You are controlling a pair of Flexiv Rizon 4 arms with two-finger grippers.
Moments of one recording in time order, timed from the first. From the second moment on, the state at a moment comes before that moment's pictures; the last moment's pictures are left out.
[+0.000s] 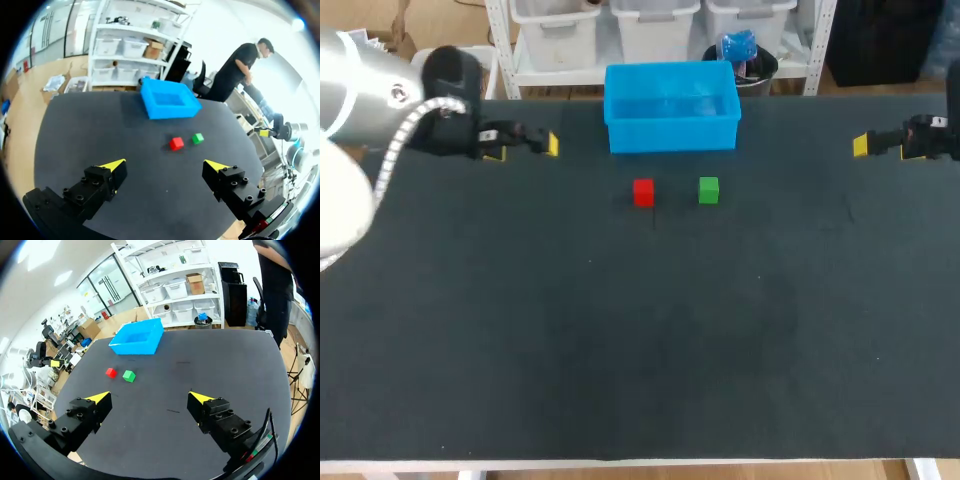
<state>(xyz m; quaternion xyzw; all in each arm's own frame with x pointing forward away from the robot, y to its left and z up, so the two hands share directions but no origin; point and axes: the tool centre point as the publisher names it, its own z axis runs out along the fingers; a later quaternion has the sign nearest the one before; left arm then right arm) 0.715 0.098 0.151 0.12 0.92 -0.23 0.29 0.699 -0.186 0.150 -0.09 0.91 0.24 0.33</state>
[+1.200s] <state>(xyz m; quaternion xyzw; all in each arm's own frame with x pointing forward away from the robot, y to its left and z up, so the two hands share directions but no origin) 0.727 0.078 0.146 0.15 0.93 -0.18 0.27 0.699 -0.185 0.150 -0.09 0.91 0.24 0.33</state>
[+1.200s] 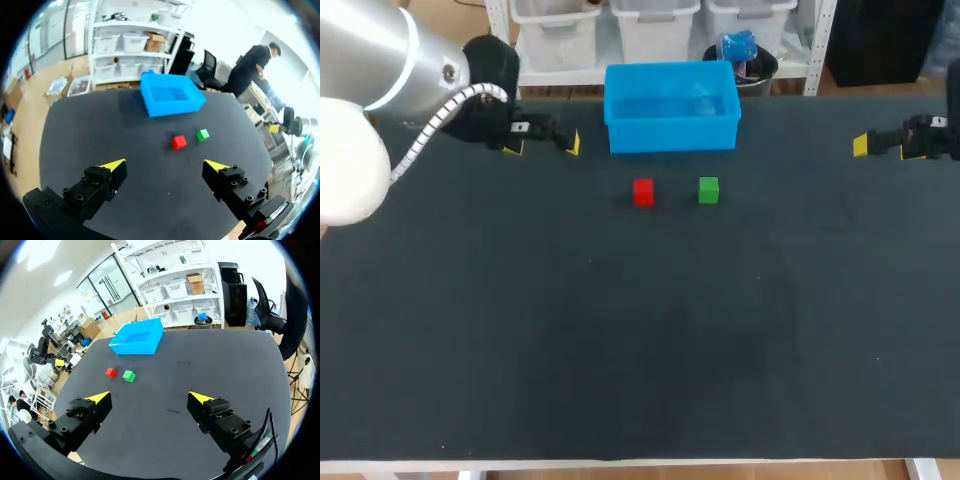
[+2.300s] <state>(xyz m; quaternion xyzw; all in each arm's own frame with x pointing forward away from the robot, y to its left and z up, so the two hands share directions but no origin) 0.769 0.006 0.117 0.08 0.98 -0.06 0.16 0.699 -0.185 0.150 -0.09 0.91 0.24 0.33</state>
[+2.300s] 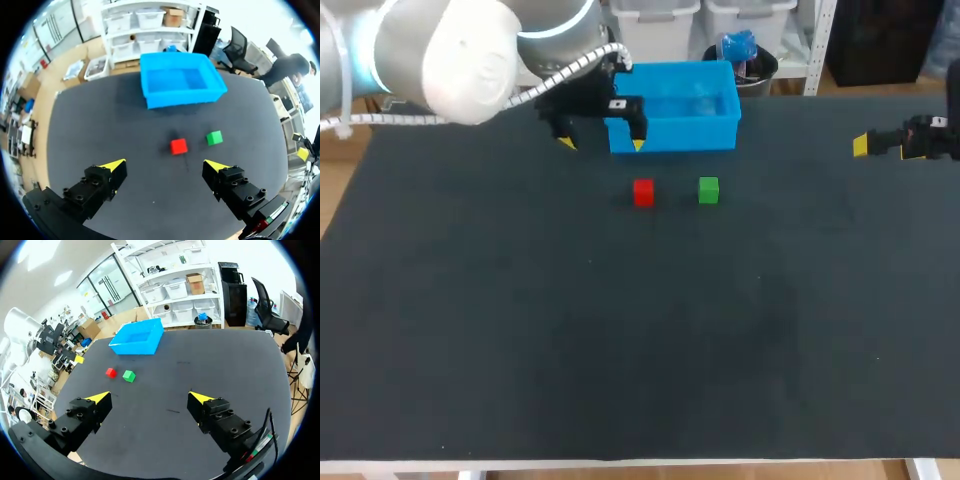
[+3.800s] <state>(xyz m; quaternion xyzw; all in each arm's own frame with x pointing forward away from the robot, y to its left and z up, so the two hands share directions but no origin) 0.775 -0.019 0.040 0.03 0.99 -0.05 0.09 0.699 -0.185 0.150 -0.09 0.91 0.24 0.33</state>
